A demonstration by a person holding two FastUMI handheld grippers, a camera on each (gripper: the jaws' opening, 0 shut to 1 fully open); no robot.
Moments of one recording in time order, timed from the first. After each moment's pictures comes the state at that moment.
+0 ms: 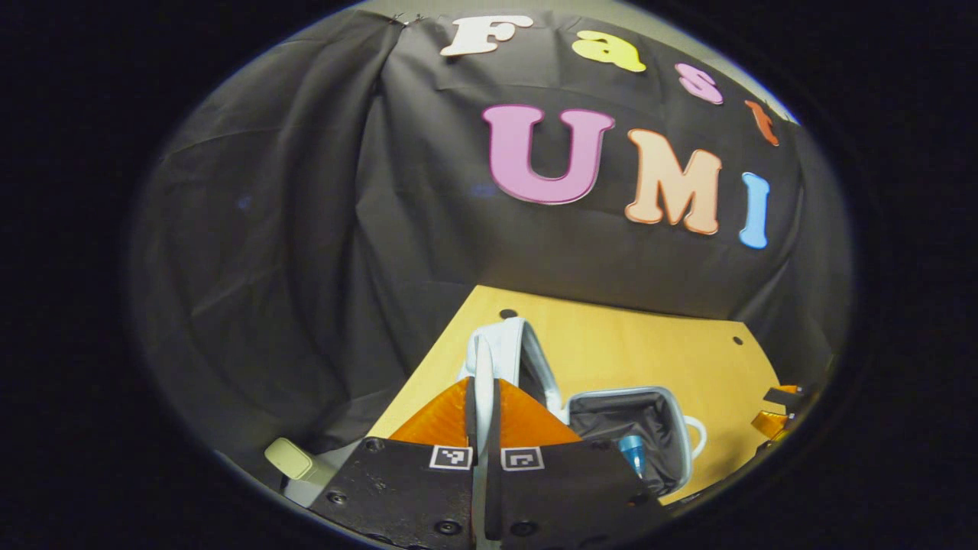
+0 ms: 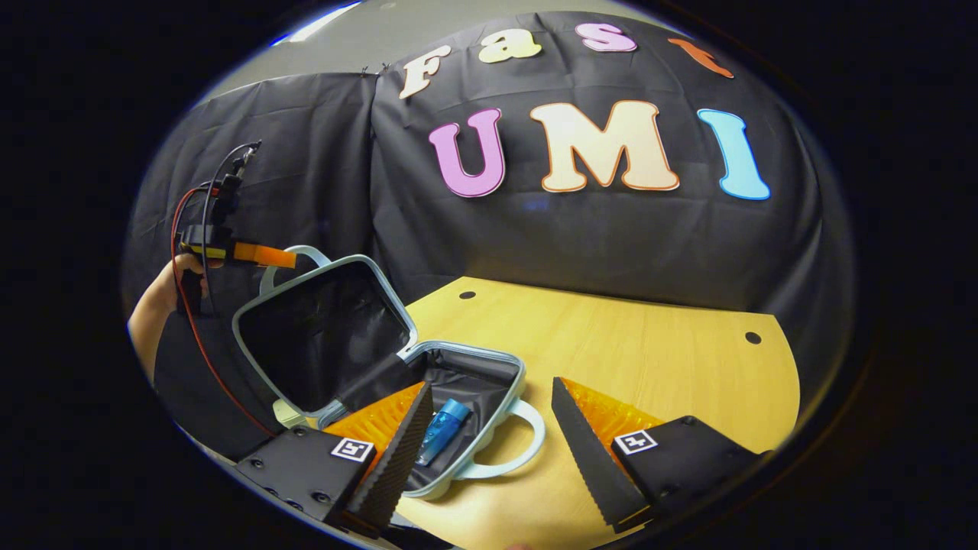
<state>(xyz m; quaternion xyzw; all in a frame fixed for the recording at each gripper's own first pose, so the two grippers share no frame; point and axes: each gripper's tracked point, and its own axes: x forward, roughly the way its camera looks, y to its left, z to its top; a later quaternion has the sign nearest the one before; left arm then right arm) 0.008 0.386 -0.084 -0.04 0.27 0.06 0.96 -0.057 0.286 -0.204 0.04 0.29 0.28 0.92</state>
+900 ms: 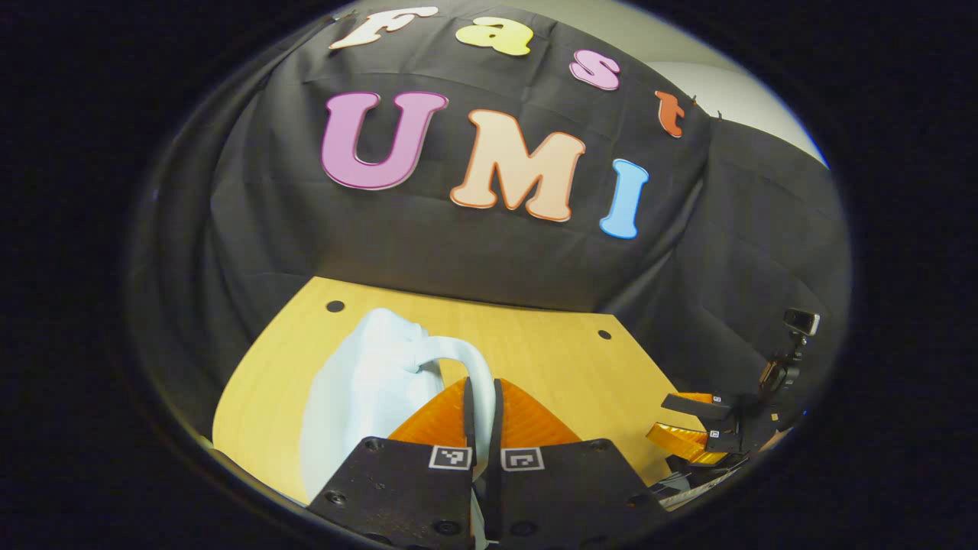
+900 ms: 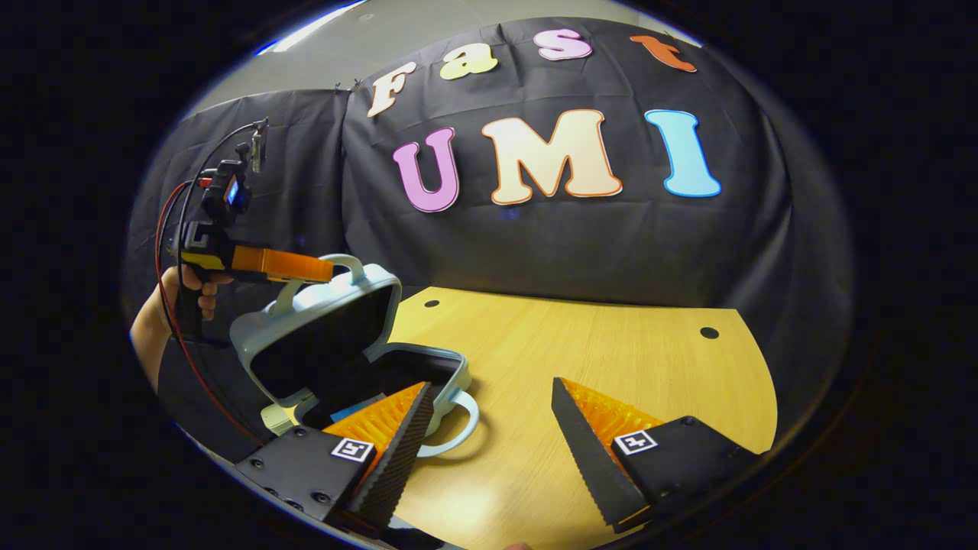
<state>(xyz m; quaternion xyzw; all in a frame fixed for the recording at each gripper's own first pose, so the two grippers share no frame) 0.027 0.140 -0.107 -0.11 0.28 -0.15 0.94 -0.057 0.188 -0.194 0.05 0.28 0.23 0.93</state>
